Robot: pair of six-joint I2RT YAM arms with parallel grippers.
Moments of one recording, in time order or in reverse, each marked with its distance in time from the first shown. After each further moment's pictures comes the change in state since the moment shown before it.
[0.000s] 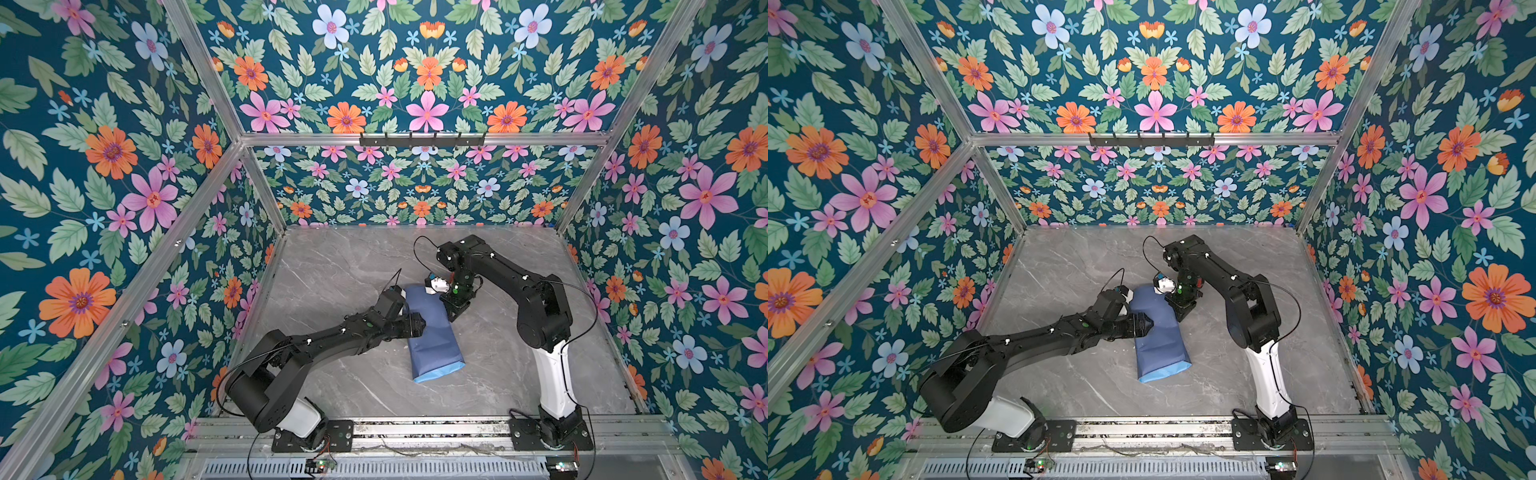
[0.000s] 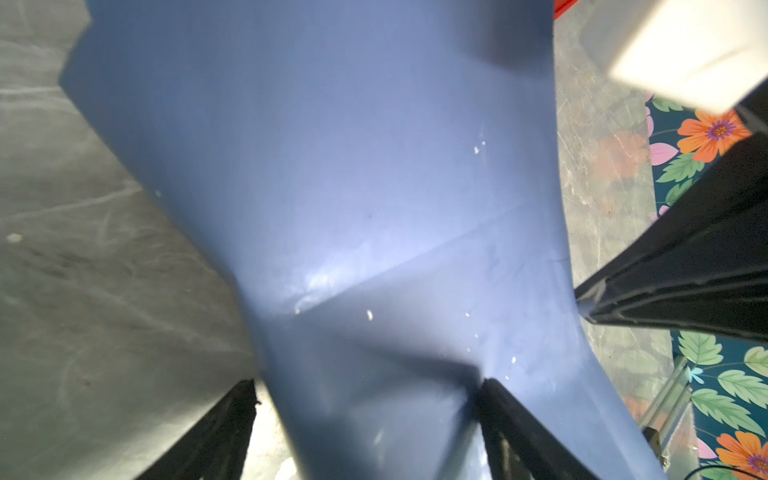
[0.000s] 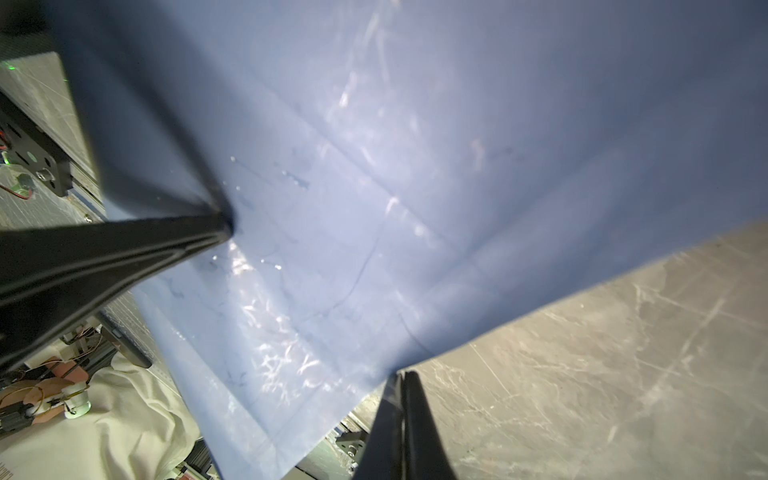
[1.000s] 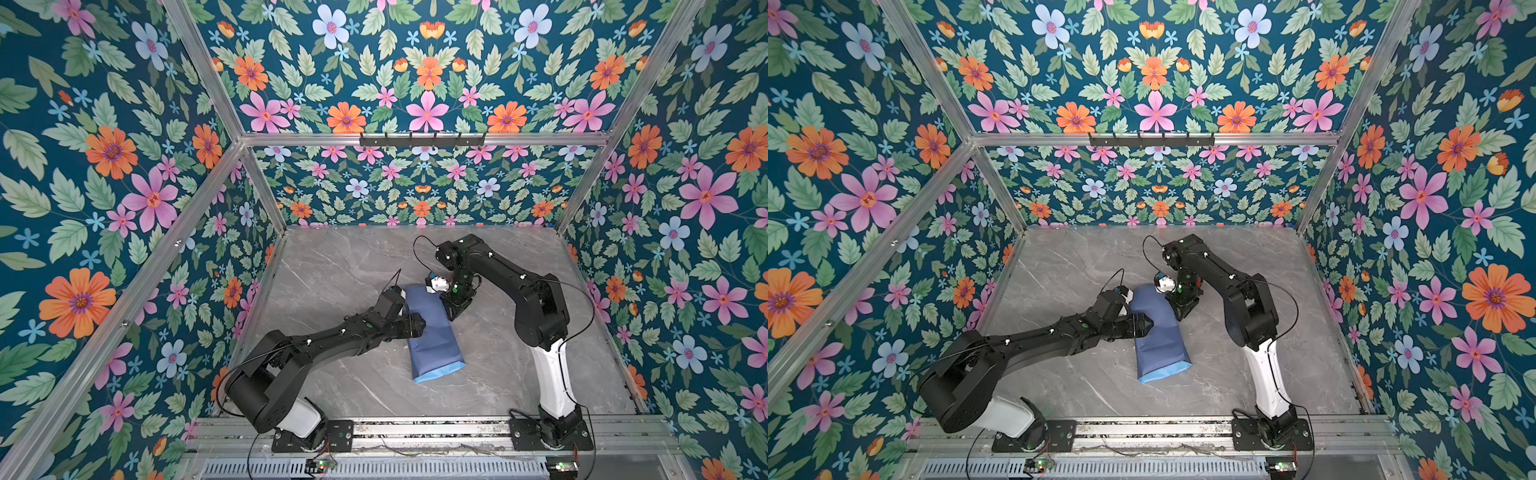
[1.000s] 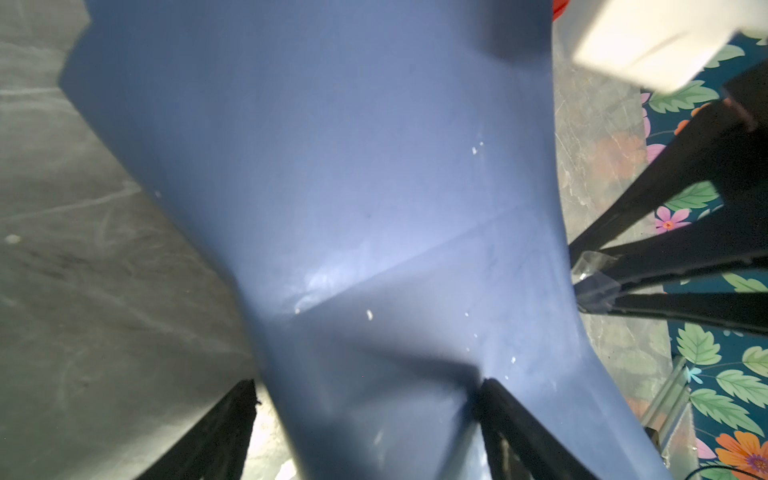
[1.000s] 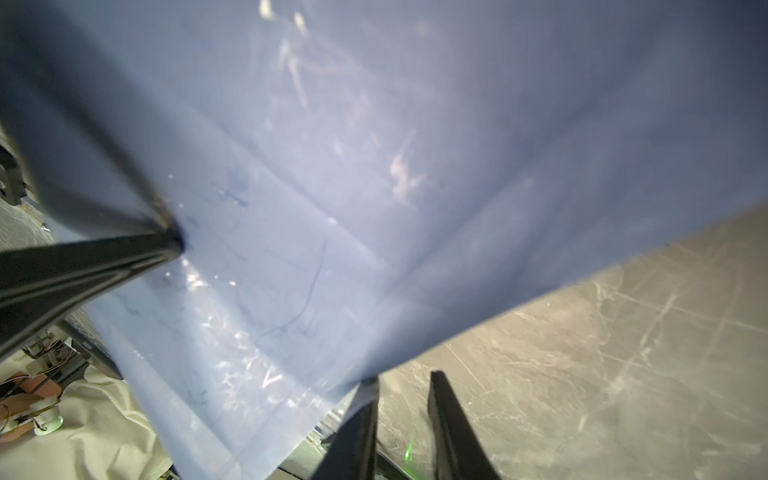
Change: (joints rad) left arm 0.000 -0.002 -0.008 0.013 0.000 0.000; right arm 0.001 0.023 0.035 0.004 0.056 0.003
